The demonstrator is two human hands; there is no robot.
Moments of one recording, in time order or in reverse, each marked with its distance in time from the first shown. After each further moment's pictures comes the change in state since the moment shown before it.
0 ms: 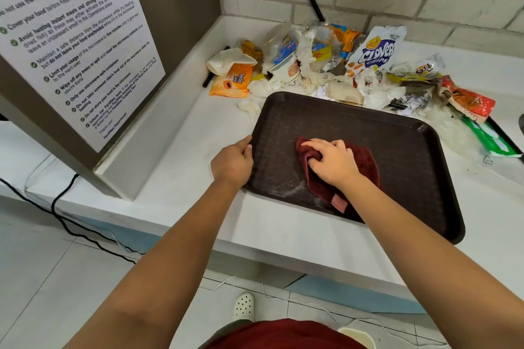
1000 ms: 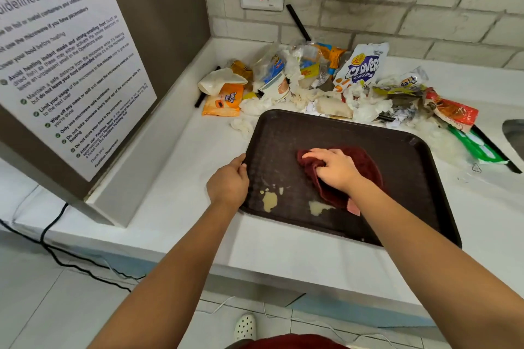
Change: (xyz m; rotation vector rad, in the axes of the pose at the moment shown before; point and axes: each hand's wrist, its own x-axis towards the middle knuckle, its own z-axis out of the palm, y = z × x) left_hand 0.000 0.006 0.002 0.052 0.010 -0.003; right_hand 0.014 0.020 -0.020 0.101 -0.069 0.015
